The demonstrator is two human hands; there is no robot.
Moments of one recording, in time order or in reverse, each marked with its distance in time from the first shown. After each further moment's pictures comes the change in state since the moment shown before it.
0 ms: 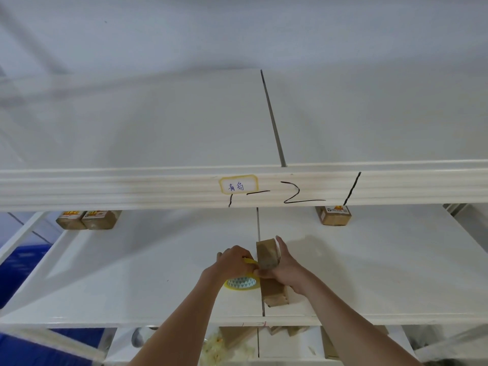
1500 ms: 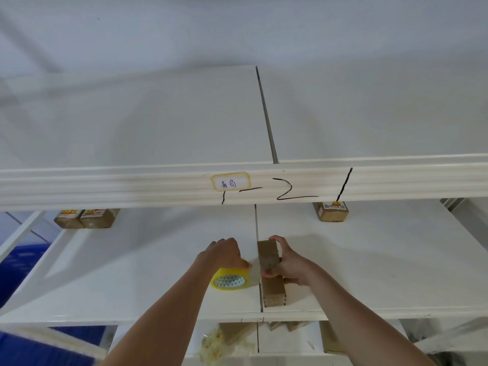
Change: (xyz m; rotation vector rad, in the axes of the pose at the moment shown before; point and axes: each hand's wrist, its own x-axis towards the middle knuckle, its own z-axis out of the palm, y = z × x) left_hand 0.015 -0.011 -0.021 0.247 -0.118 -0.082; right_hand -0.007 -0.004 -0.020 0.063 -0.113 0.046
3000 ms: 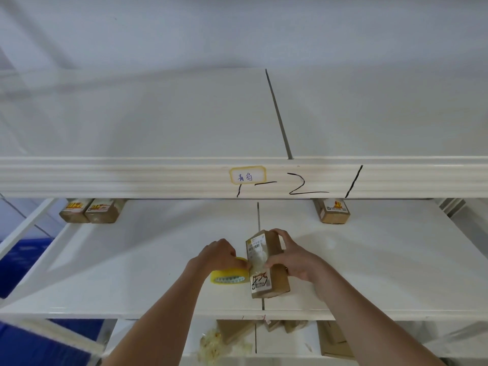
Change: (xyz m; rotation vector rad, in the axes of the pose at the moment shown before) left_hand -0.021 -0.022 0.004 -0.198 0.045 0.003; right_hand -0.010 -0.018 0.001 0.143 -0.007 -0.026
